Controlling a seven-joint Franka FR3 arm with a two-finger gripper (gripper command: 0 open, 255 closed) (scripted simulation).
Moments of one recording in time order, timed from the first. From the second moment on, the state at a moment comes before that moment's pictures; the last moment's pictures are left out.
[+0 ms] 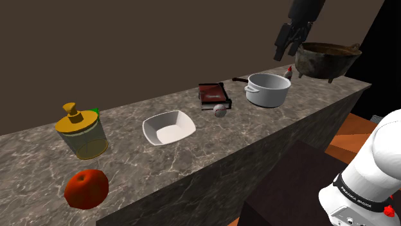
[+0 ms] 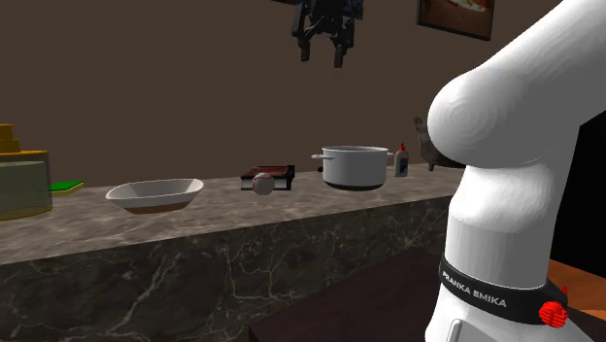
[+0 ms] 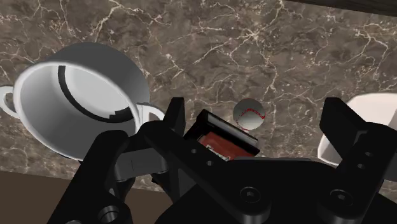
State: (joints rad) arm -0.01 -0.75 0.03 -2.27 0.01 1.66 0.06
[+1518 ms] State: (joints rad) arm -0.03 -0.04 0.05 -2.13 0.12 2.08 0.22
